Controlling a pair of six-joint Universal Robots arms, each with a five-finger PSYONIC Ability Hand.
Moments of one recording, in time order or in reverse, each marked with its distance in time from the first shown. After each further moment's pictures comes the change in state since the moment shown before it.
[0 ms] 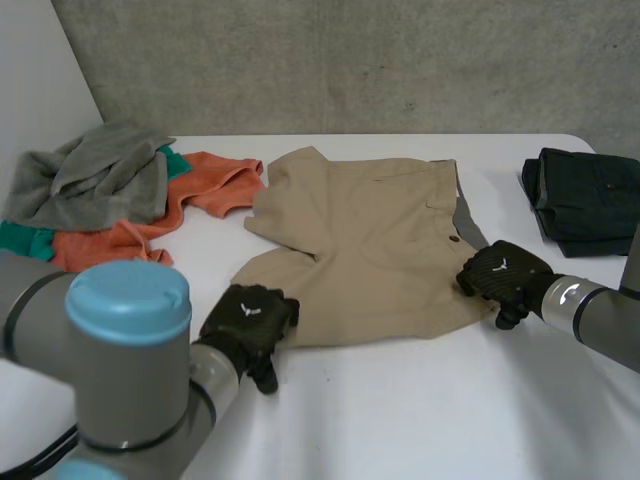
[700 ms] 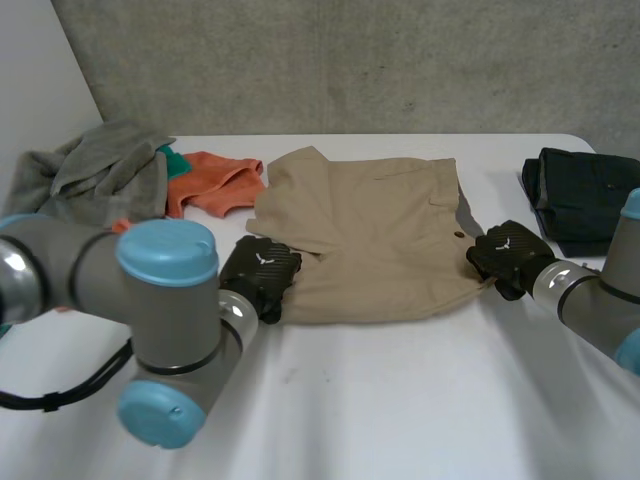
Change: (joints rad) left arm 0.034 -0.157 0.221 0.060 0.000 0.186; right arm 0.036 0.034 -0.058 -0.121 0.117 0.079; left_hand 0.696 0.746 0.739 0.757 0.719; right_hand 0.404 0.526 0.527 0.535 0.508
